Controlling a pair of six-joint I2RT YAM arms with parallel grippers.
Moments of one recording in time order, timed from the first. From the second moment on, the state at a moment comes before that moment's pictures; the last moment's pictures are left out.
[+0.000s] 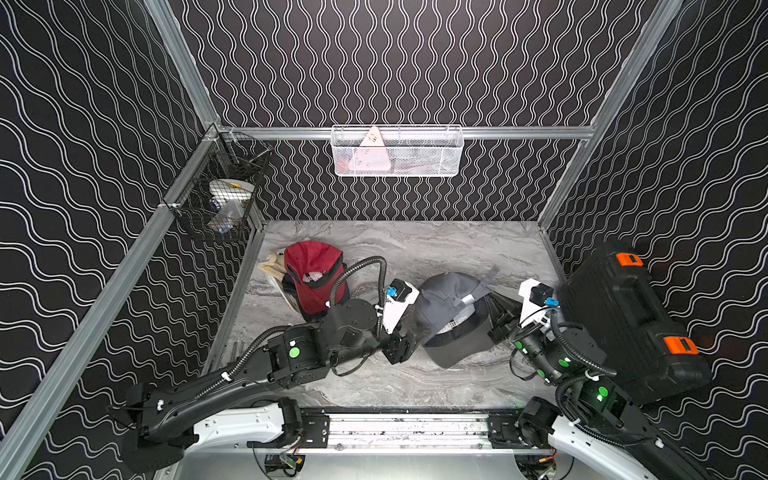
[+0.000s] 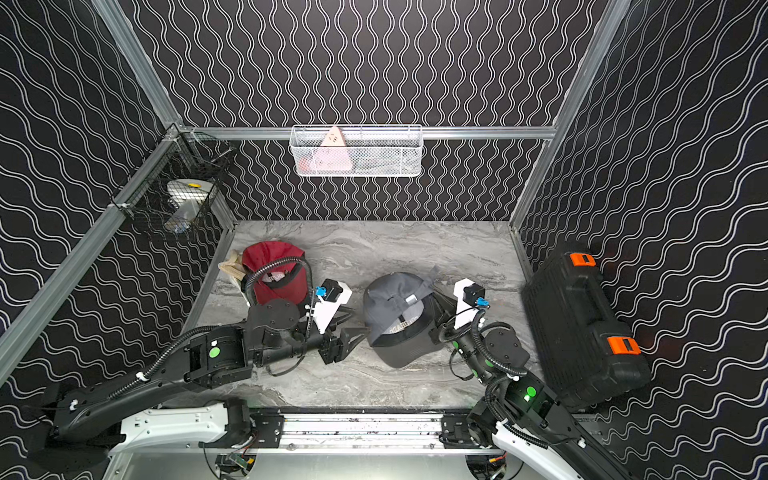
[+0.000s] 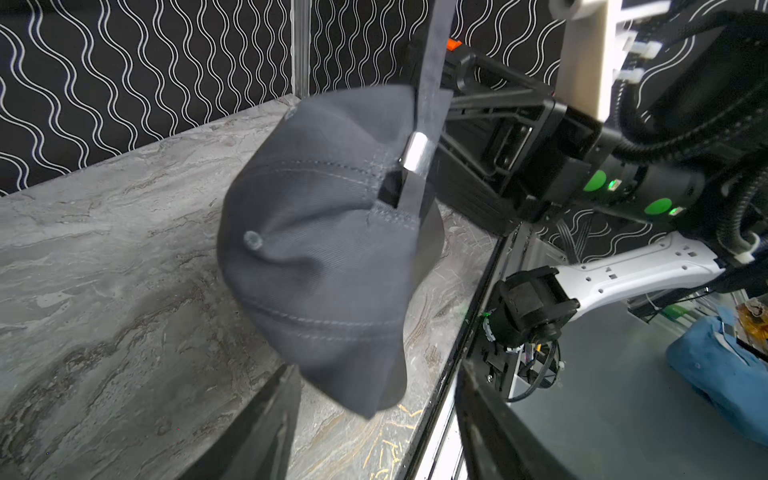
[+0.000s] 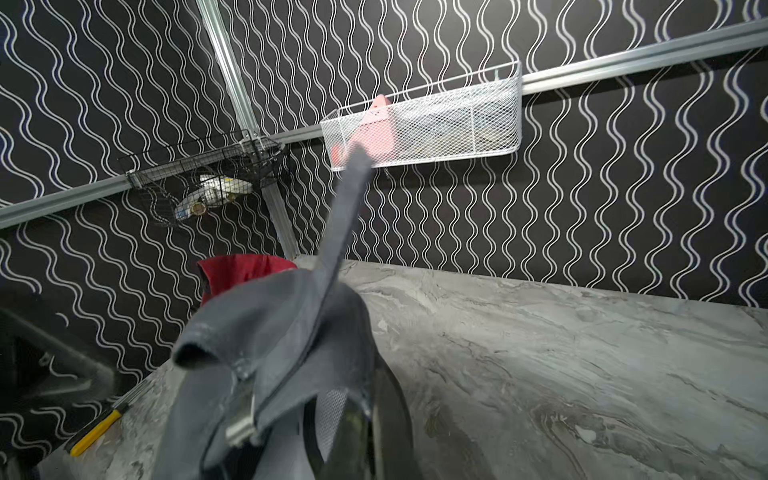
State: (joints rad) left arm -1.10 1.00 1.09 -0.44 -0.10 -0.28; right arm 0.80 0.45 0.61 -0.14 0.27 0.20
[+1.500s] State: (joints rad) left arm -1.03 1.22 1.13 -0.26 -0.10 -0.31; right arm 0.97 0.66 0.59 -0.17 0.11 0.30
